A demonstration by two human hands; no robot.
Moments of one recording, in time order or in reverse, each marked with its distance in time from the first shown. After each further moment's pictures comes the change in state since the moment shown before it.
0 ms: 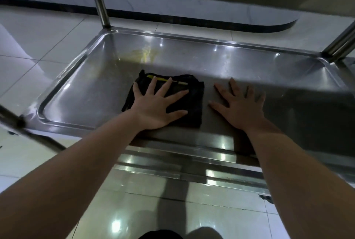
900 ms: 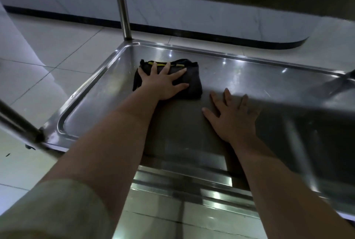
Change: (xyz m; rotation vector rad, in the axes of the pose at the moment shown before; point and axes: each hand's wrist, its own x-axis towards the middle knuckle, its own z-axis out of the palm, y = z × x) left_hand 0.091 -0.087 -0.027 0.012 0.022 -0.233; right_hand 0.021 -0.098 0.010 -0.002 0.144 0.012
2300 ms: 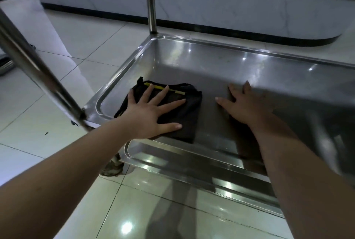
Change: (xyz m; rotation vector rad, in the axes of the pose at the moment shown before) left_hand -0.180 -0.060 0.017 -0.006 -0.036 0.127; right_hand 0.010 -0.021 -0.018 0.152 -0.230 0.001
